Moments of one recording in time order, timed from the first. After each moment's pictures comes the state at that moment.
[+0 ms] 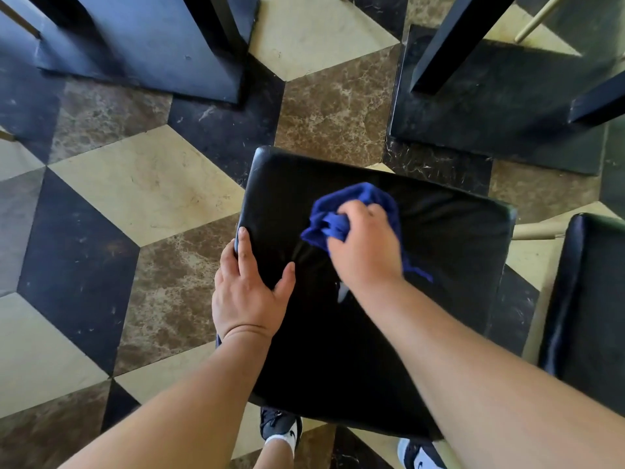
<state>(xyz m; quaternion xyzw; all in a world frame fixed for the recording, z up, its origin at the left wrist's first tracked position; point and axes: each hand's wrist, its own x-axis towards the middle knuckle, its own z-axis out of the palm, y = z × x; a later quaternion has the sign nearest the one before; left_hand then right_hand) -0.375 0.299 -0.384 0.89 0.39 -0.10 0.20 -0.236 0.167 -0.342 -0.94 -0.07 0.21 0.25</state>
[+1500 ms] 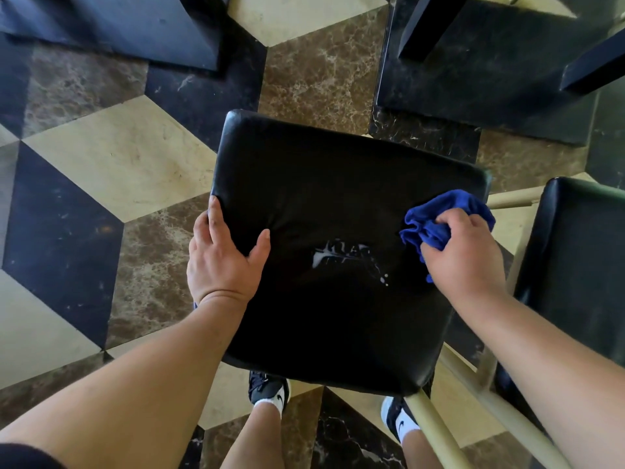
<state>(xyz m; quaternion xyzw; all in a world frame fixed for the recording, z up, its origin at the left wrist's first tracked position) -0.379 0.300 -0.395 0.90 0.39 -0.07 0.18 -0.240 -0.009 -0.339 -0.97 0.01 0.19 0.14</state>
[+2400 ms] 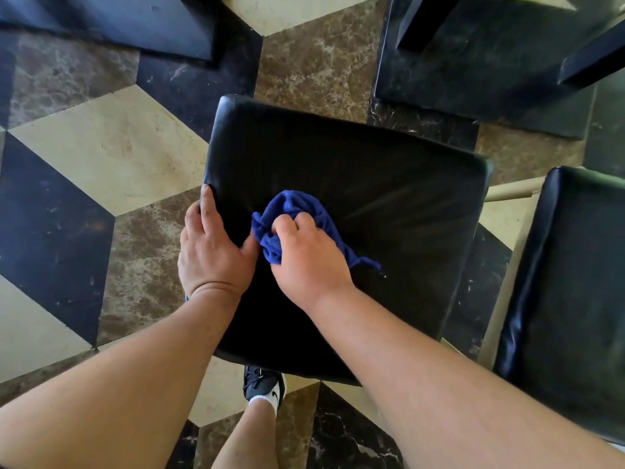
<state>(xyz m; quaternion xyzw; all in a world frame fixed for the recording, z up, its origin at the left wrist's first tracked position) -0.384 0.301 -0.405 0.91 0.37 -0.05 0.19 -0.318 0.157 -0.355 -0.91 -0.24 0.24 0.22</state>
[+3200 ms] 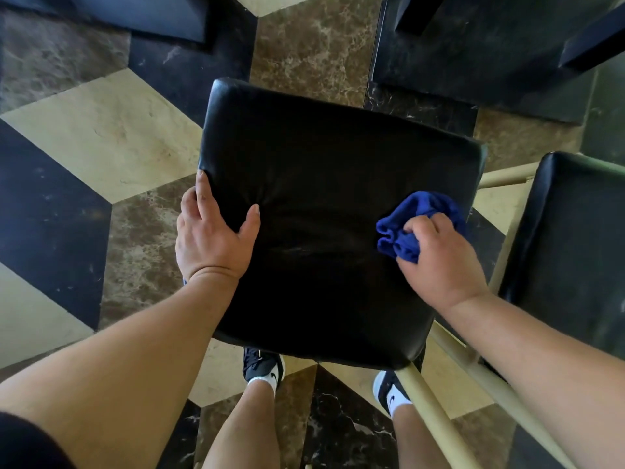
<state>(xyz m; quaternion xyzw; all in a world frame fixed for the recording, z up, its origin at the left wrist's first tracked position) -0.382 0.300 -0.402 0.90 0.39 -0.06 0.17 -0.279 -0.016 -0.339 -0.96 -0.17 0.21 0.11</state>
